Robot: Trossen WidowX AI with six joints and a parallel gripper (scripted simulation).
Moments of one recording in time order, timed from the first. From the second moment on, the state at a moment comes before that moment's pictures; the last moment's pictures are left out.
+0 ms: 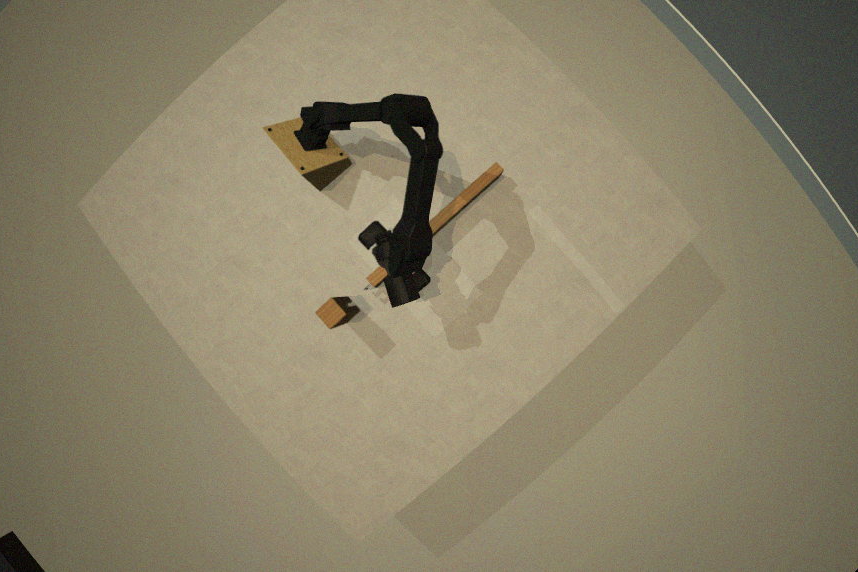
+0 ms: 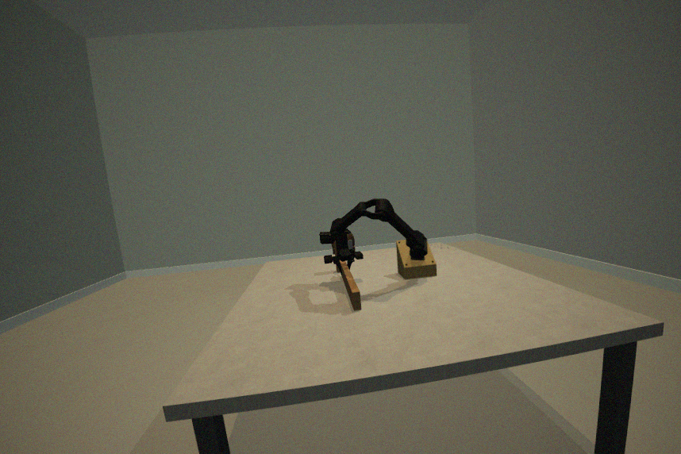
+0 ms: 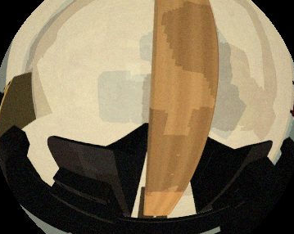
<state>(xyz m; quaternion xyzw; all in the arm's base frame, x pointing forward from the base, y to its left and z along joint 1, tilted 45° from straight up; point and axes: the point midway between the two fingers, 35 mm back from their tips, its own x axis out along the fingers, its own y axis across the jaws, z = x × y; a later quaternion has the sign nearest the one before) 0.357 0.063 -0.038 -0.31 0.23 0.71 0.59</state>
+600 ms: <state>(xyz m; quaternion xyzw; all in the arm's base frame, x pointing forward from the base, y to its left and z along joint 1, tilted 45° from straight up) 0.357 0.061 -0.036 -0.31 0.23 0.71 0.59</state>
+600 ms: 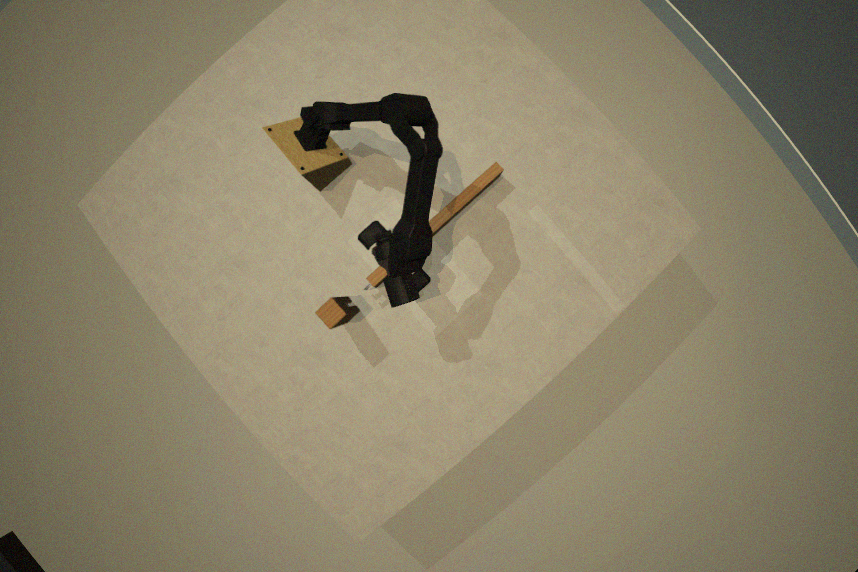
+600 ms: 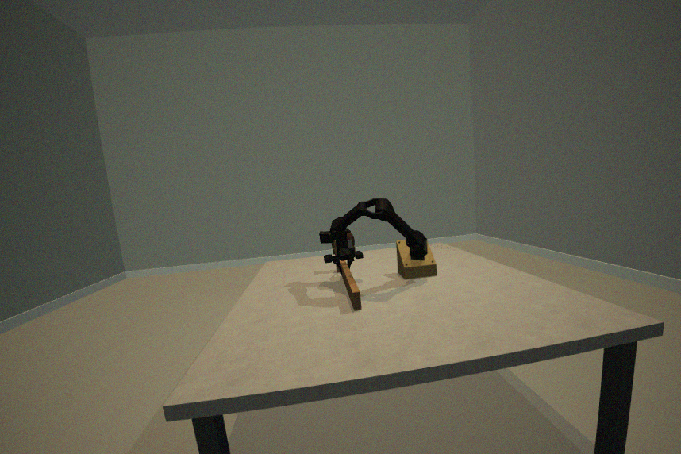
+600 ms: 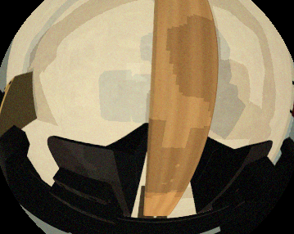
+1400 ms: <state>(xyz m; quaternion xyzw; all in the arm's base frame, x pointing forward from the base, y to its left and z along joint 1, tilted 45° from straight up) 0.359 0.059 -0.035 -0.31 0.23 0.71 0.59</state>
